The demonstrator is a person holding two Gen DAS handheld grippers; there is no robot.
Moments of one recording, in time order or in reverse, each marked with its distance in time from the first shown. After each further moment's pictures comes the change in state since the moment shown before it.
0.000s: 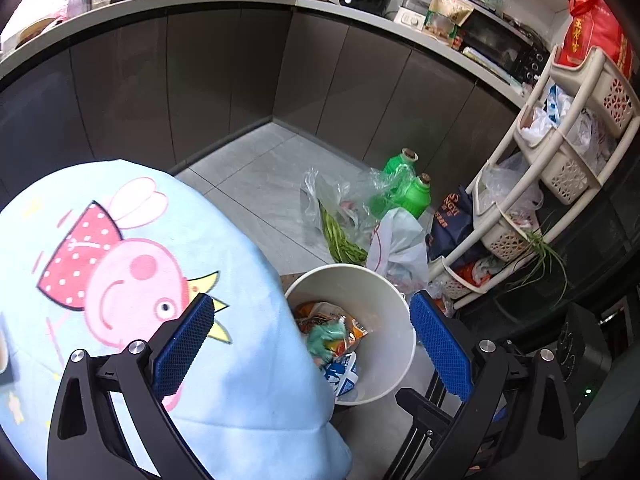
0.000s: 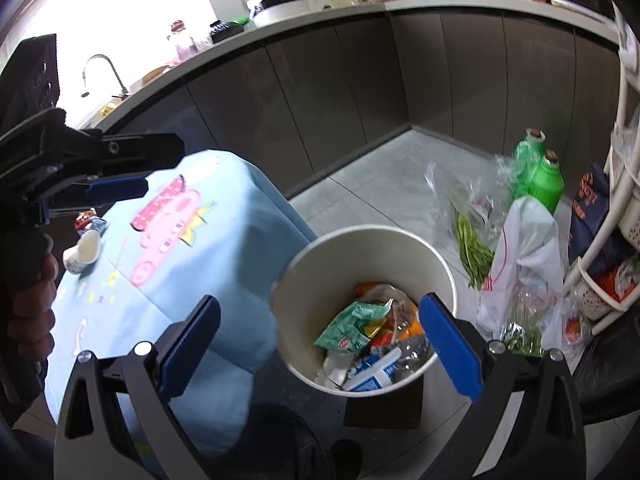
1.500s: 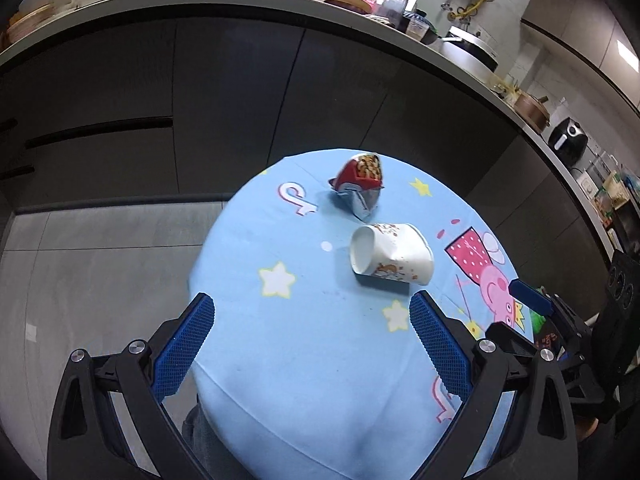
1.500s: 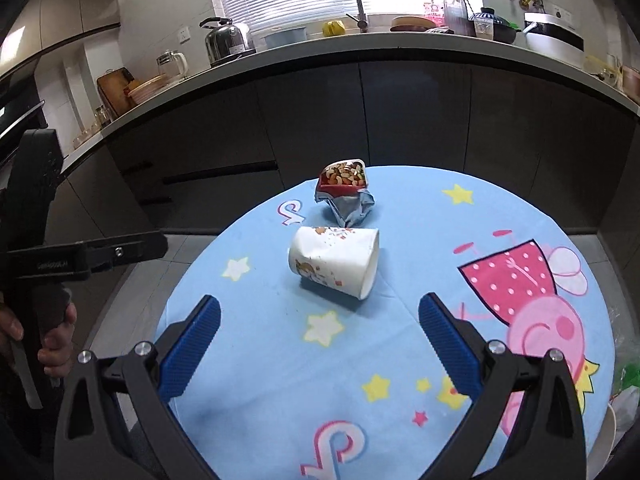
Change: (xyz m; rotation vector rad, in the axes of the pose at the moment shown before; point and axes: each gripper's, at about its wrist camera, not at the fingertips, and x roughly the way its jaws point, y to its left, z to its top) left arm -0.271 0.326 -0.180 -0.611 -0.184 0.398; right arm 0.070 0.387 0.029 -0.560 0.133 0.421
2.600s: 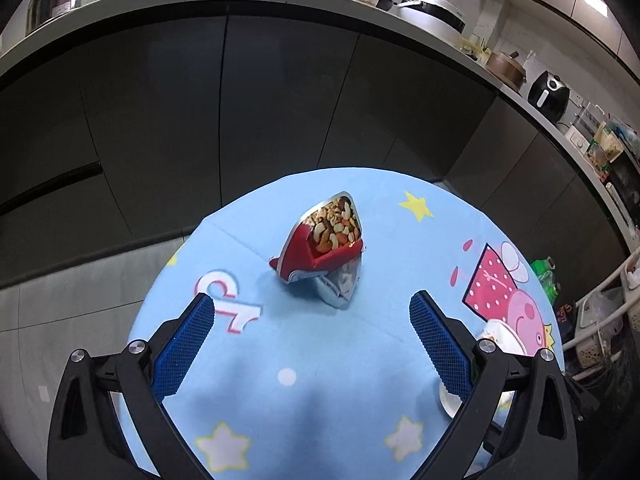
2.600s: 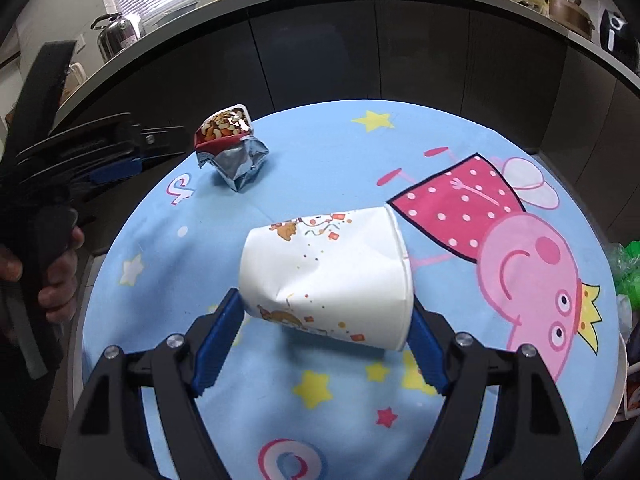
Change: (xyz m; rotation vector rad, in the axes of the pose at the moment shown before) left arm 0.146 -0.060 0.089 0.210 0.045 -0.063; right arm 0.044 -0.056 -0.032 0.242 0.115 -0.234
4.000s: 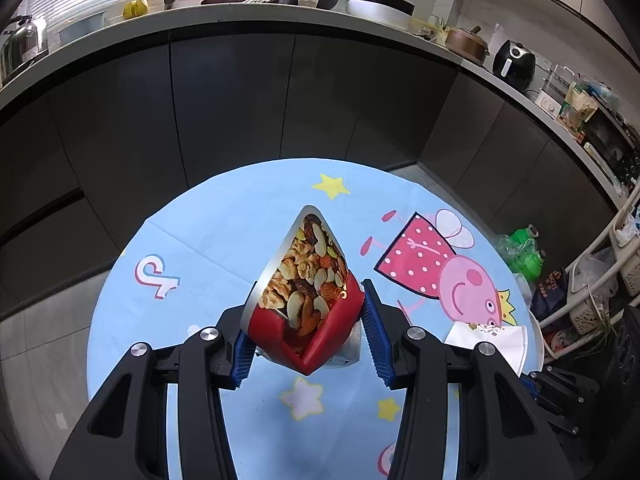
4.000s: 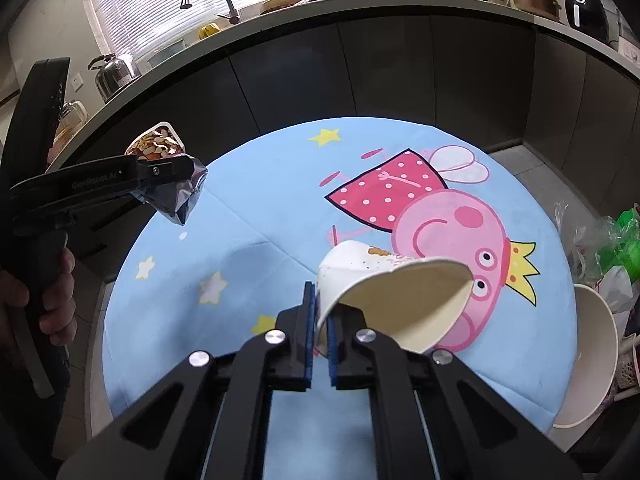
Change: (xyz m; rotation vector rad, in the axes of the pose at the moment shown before) left arm -0.051 -0.093 -0.033 0.115 -0.003 -0.028; right arm -0.070 -0.046 -0.030 0.081 -0.071 0.036
